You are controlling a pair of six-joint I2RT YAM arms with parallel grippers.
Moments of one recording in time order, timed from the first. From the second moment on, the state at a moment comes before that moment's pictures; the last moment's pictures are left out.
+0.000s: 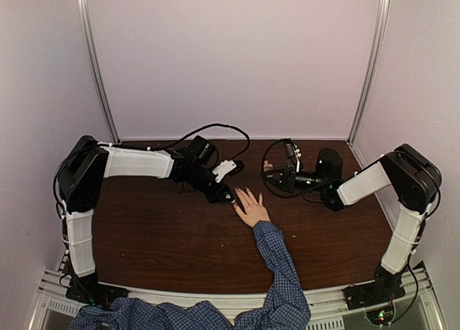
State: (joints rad) left arm -0.74 2.03 1.43 -0.31 0.40 0.22; right arm 0.46 1.83 0.77 1.02 -0.83 0.50
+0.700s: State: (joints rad) left arm -0.74 2.04 1.43 -0.32 0.40 0.22; right arm 0.46 1.84 0.77 1.02 -0.83 0.50
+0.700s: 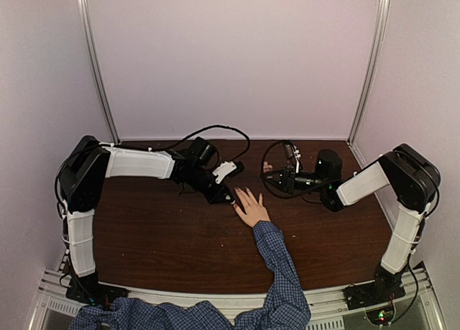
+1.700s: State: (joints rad) left arm -0.73 2.04 1.42 -0.31 0.37 0.21; right arm 0.46 1.84 0.77 1.02 -0.83 0.50
